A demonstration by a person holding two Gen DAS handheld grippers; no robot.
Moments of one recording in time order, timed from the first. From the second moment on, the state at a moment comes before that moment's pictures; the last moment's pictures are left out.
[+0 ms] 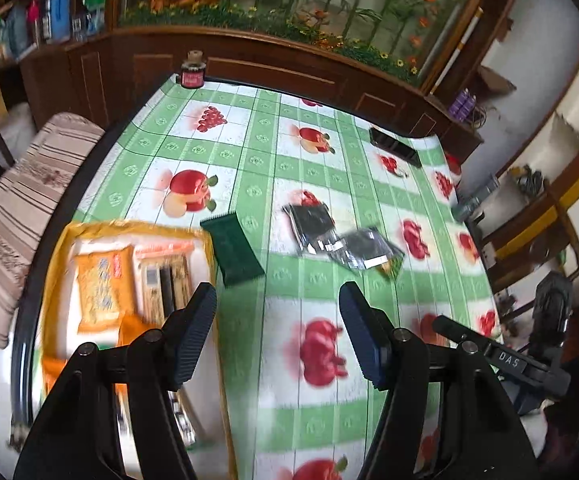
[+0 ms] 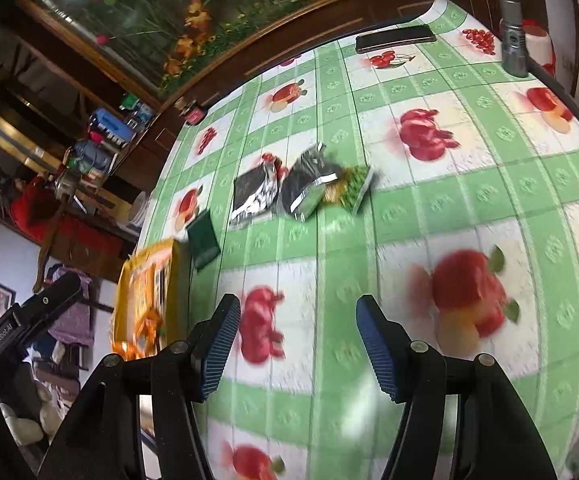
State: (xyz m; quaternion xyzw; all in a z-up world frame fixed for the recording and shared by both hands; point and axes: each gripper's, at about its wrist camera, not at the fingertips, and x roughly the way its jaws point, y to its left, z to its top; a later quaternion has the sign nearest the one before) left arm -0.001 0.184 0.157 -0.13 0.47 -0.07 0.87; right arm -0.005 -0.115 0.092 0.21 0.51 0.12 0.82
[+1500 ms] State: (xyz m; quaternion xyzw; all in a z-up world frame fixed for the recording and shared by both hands) left arm 0.165 0.087 0.016 0.01 0.57 -0.15 0.81; right arm 0.066 -0.099 0.017 0.21 0.57 0.02 0.79
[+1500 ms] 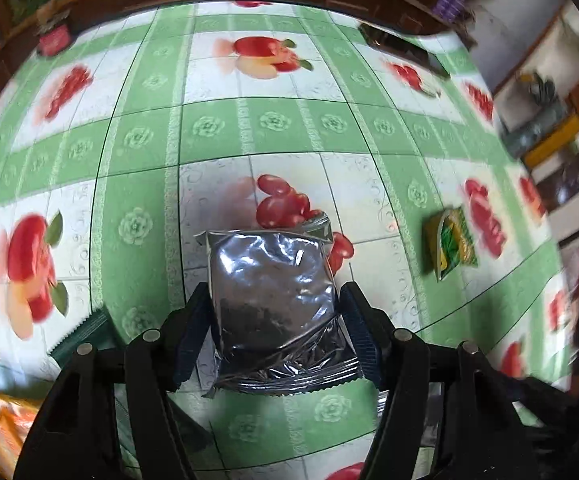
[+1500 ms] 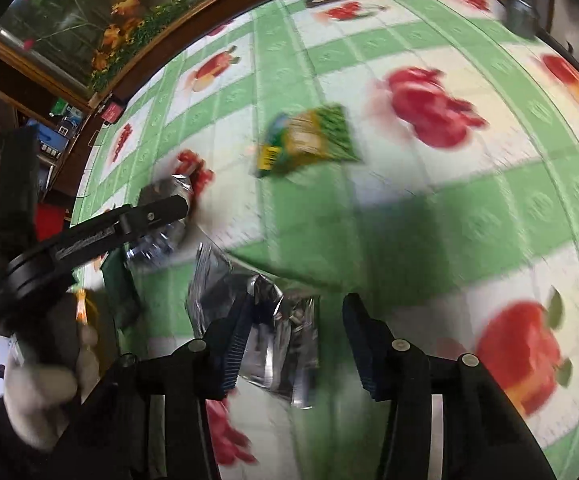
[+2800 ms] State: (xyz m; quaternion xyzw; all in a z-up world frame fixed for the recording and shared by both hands) left arm -0.068 0.227 0.087 -0.19 0.51 -0.04 0.84; right arm -0.017 -0.098 0.041 0.13 0.58 0.12 0.80
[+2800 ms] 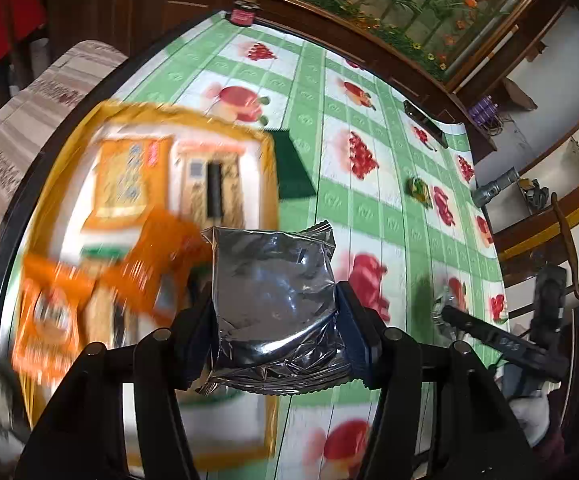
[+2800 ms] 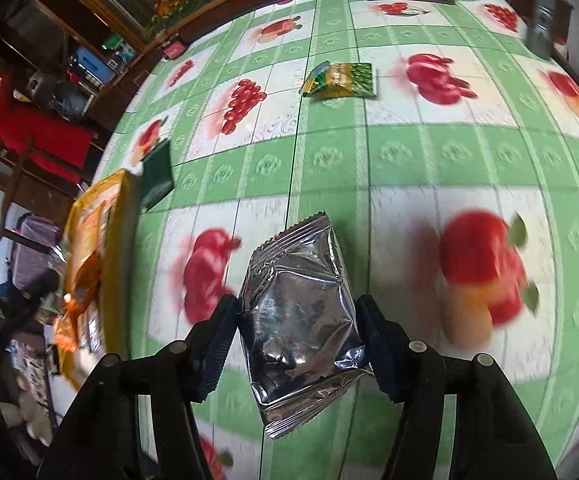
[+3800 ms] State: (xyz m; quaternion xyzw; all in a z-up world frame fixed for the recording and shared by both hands) left arm -0.184 0.164 0.181 -0.01 0.42 0.06 0.91; right arm -0.133 -0.047 0.131 0.08 0.49 0.27 0.83
